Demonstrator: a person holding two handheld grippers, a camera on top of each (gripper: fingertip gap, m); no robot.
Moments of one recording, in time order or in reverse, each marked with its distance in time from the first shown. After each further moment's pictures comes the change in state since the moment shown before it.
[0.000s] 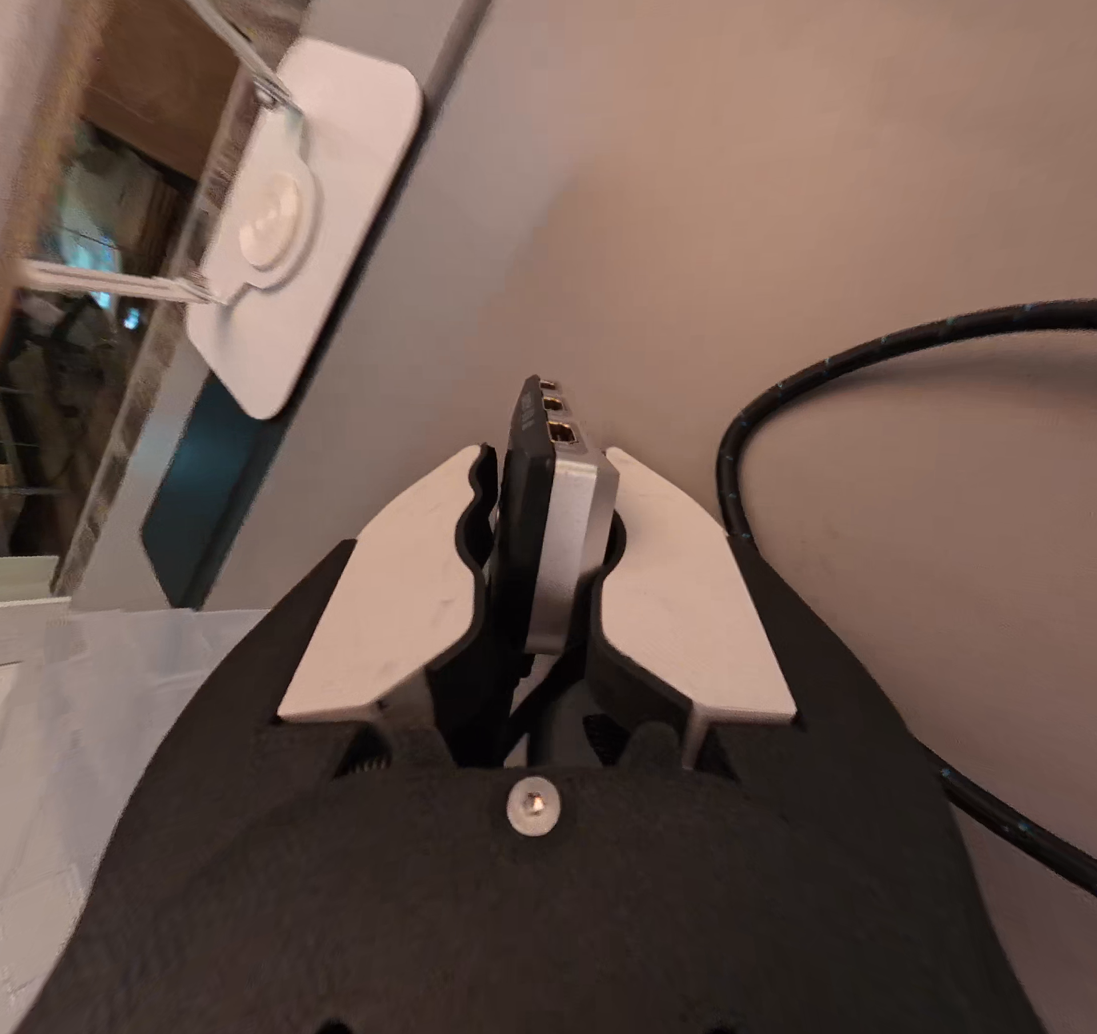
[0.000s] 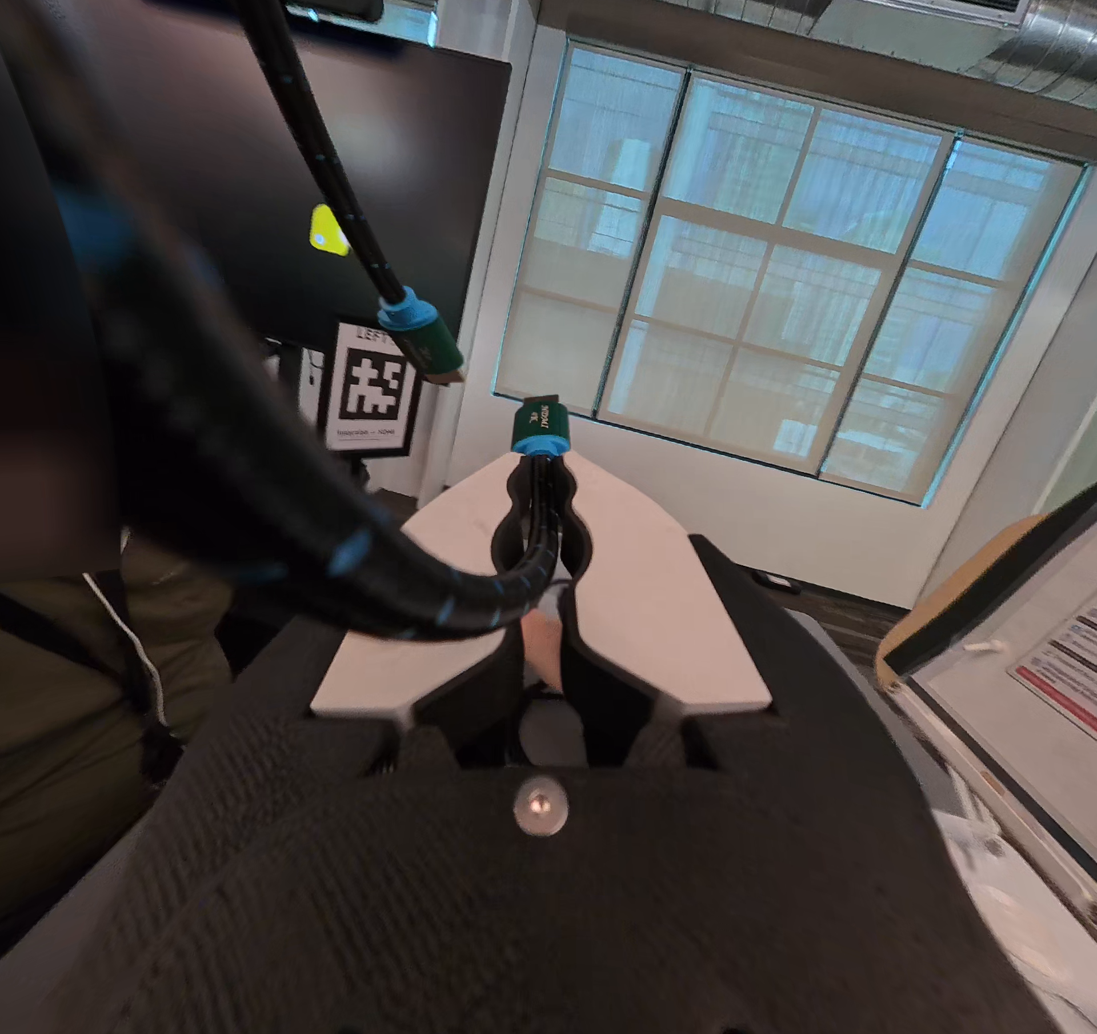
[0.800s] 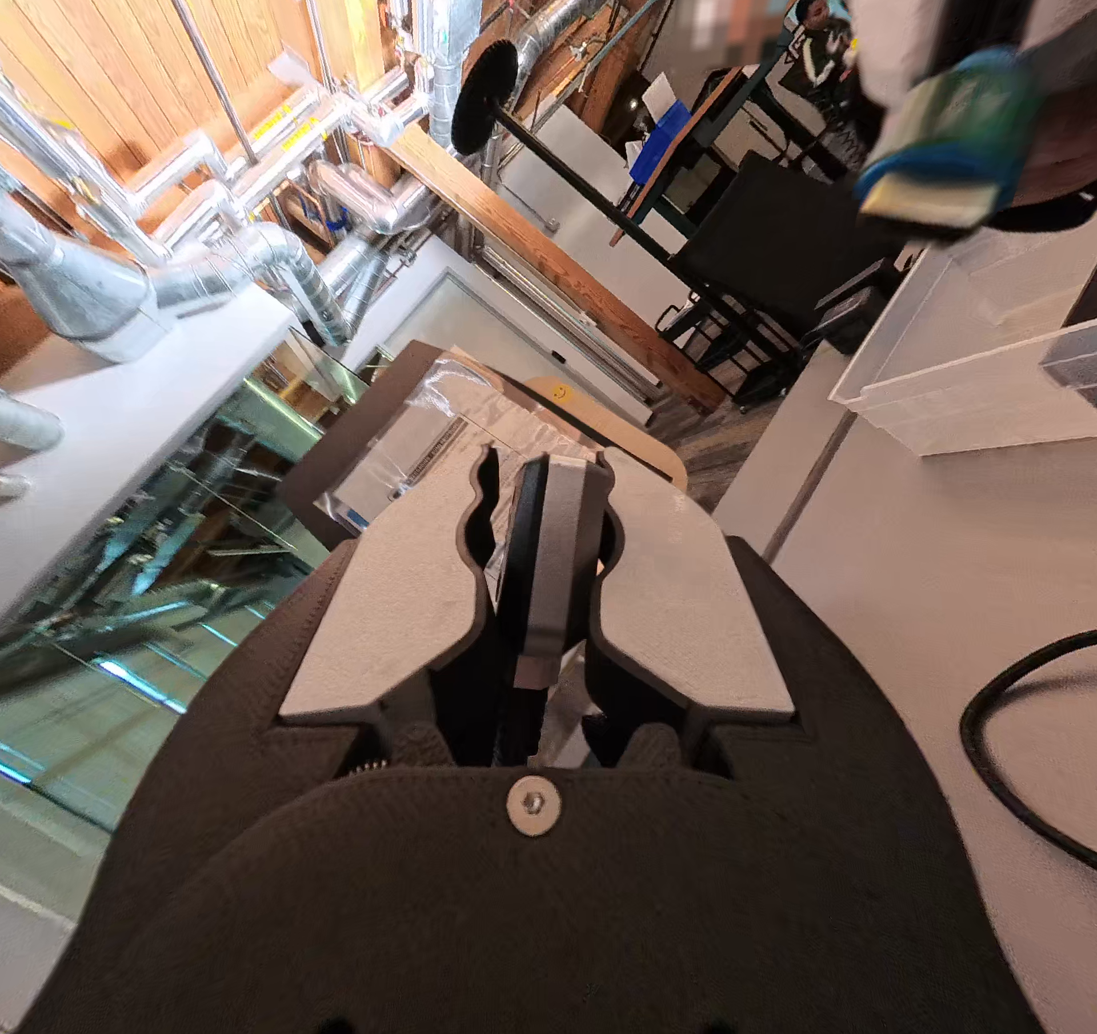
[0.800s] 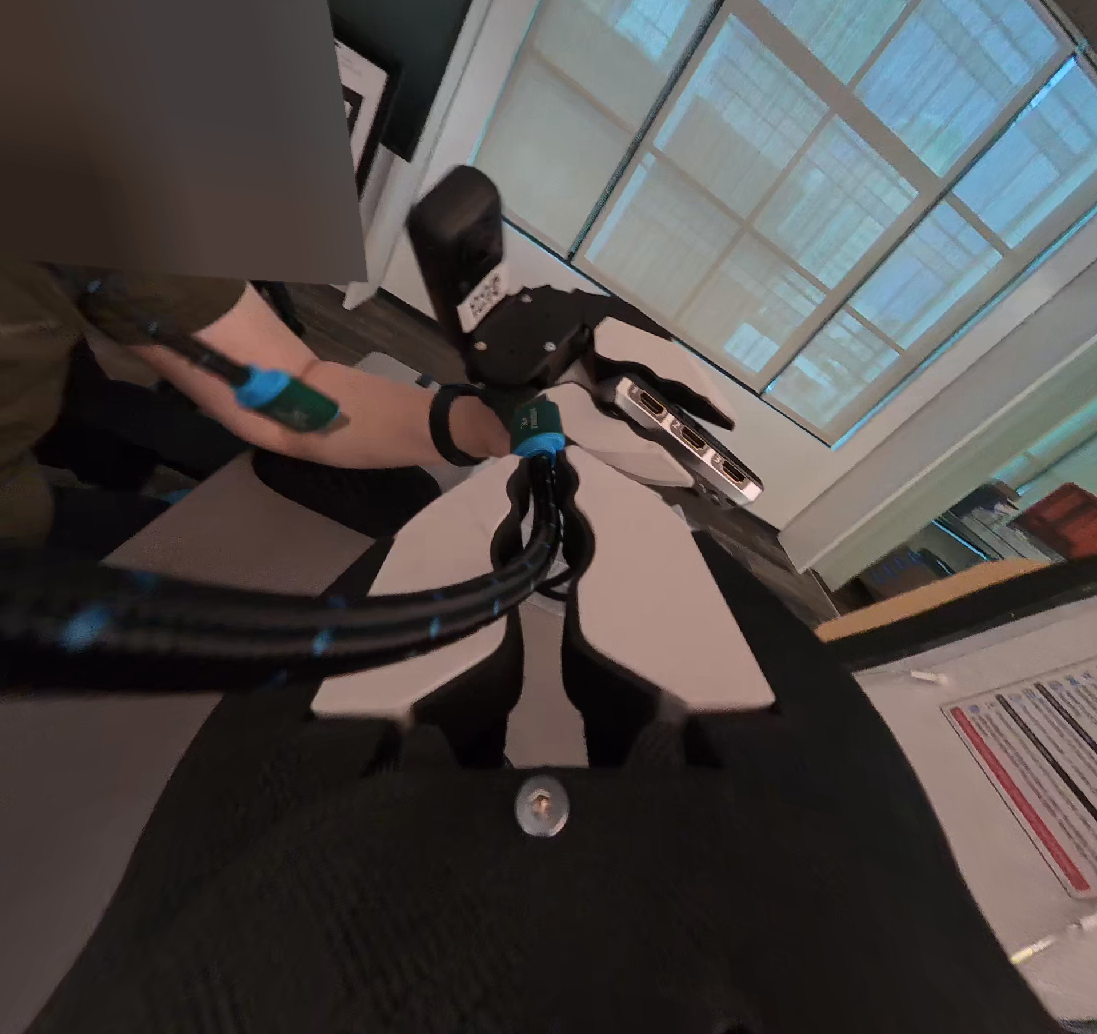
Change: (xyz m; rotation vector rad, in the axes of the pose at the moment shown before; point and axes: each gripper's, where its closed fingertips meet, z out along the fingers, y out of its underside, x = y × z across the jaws) left arm -0.058 -0.108 -0.243 0.871 -0.483 0.277; right arm -0.019 0.076 0.098 -0.334 -0.012 -0.311
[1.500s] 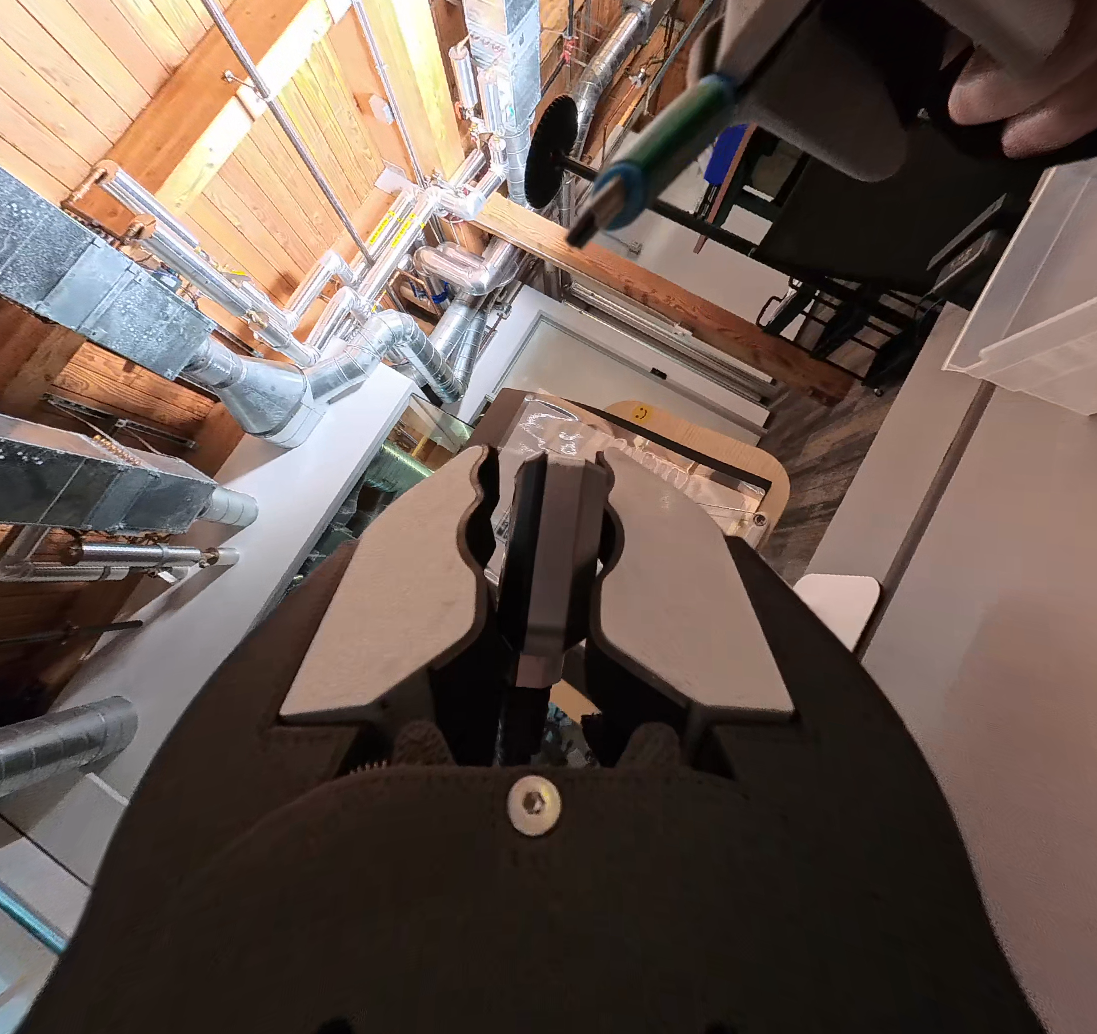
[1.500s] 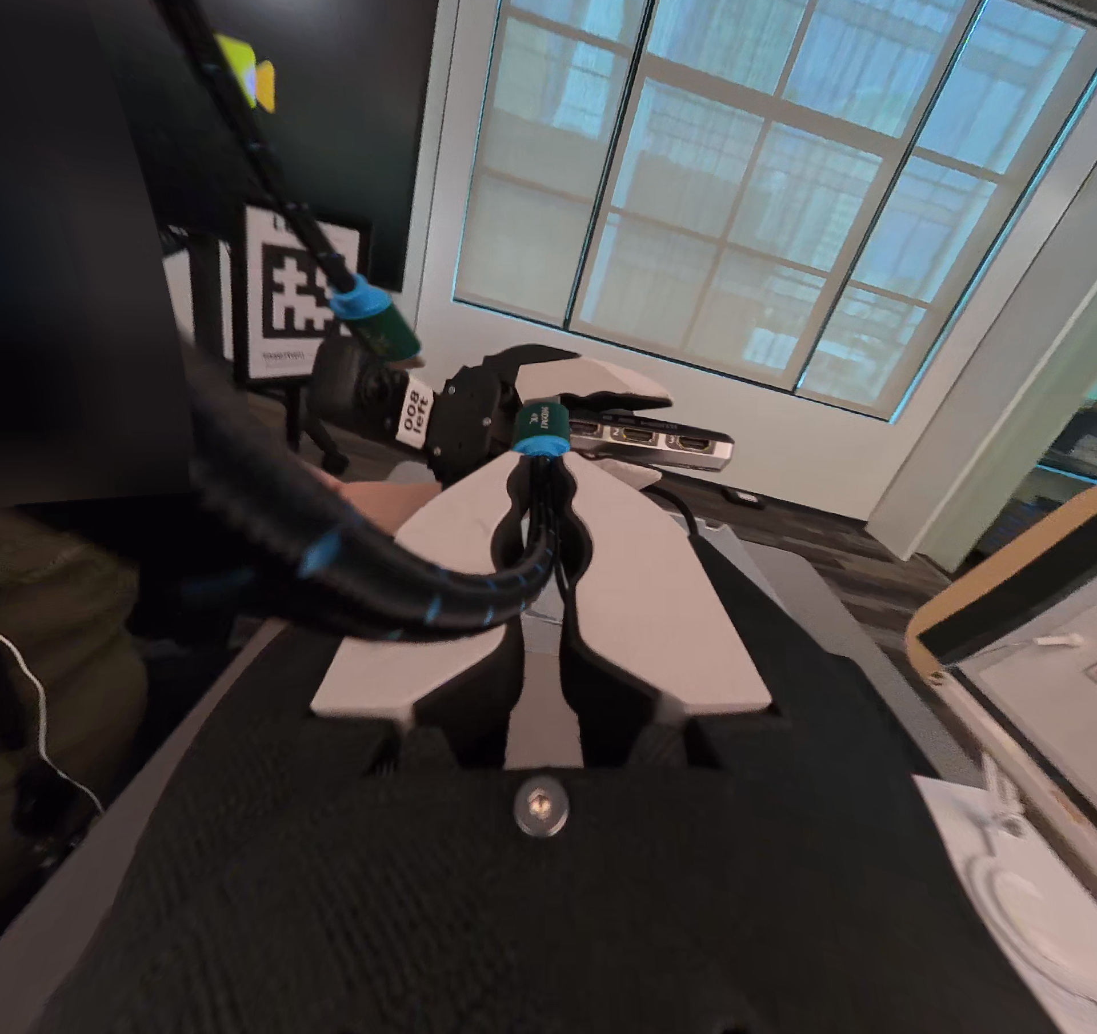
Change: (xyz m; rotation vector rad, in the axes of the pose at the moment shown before) left arm -0.004 -0.017 -0.011 0.056 -0.139 0.238; right arm 0.021 -0.015 -0.002 0.139 0.047 0.296
